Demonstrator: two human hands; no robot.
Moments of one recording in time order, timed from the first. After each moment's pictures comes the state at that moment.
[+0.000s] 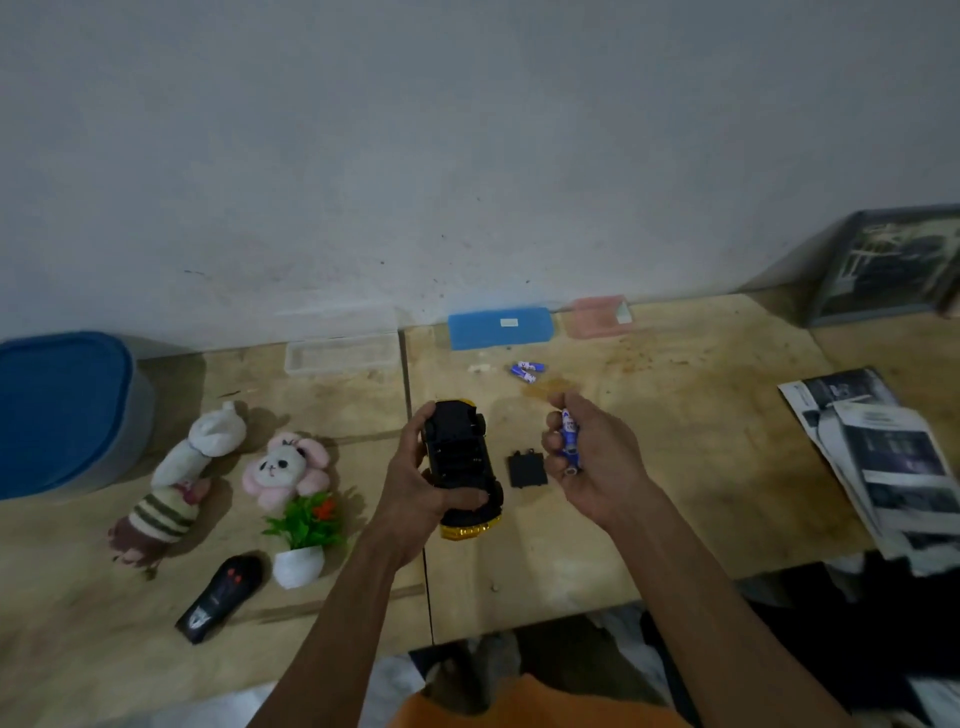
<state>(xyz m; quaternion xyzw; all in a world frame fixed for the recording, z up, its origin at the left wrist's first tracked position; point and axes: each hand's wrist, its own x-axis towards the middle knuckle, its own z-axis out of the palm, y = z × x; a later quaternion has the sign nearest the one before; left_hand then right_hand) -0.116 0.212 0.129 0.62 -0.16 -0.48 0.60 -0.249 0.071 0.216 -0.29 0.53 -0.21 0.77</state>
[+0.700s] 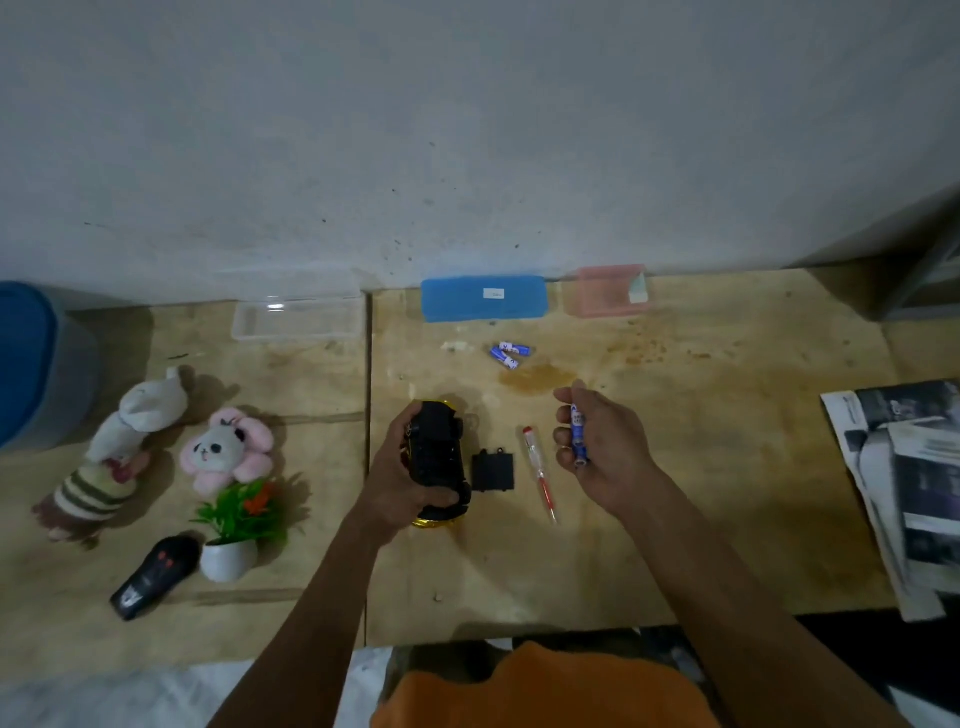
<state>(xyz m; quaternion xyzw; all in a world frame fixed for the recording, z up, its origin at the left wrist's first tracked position) -0.126 0.149 0.056 0.71 -0.13 -0.49 0.49 -0.265 -0.044 0.148 -0.32 0.60 -0.11 0.73</state>
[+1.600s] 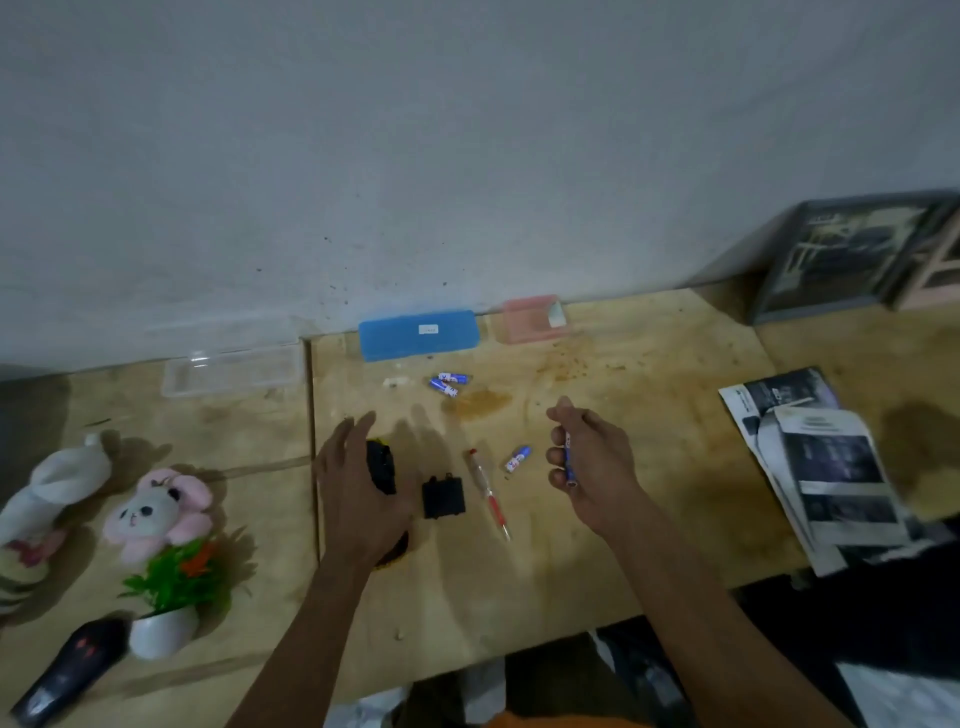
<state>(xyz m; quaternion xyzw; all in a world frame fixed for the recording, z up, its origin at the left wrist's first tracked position) -0.151 0.127 0.088 0.86 -0.28 -0.19 0.38 -0.315 -0.041 0.164 -0.35 0.60 -0.22 0.69</state>
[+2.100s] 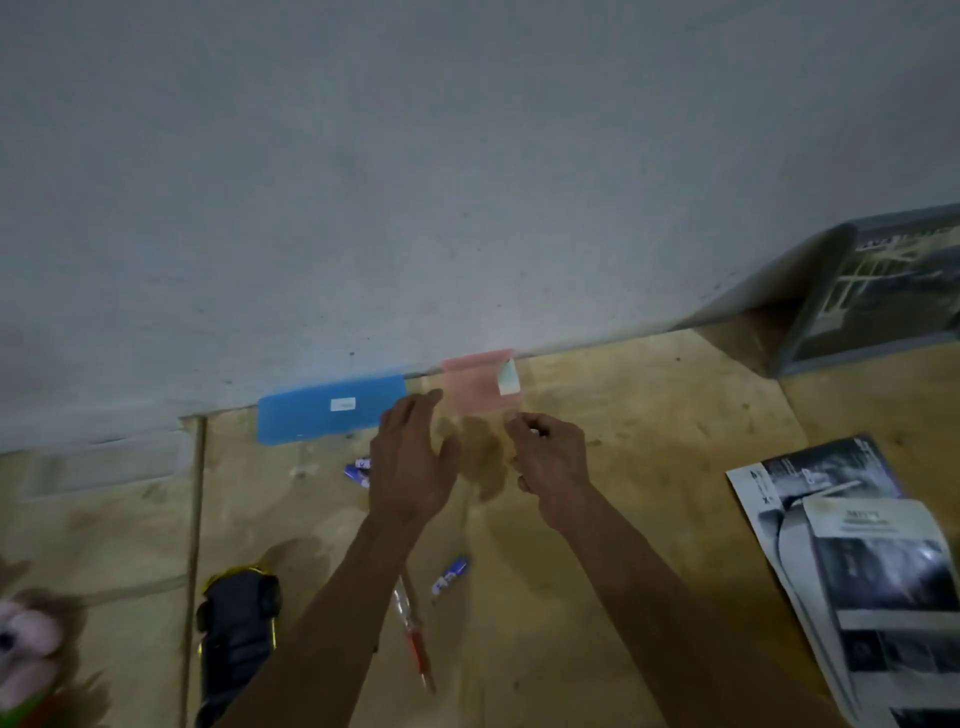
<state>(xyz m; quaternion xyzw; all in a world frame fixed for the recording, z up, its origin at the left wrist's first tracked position) -0.165 -0.112 0.049 0.85 -0.41 -0.14 0.28 -0.286 -0.214 0.065 -0.46 0.61 -0.17 0.63</state>
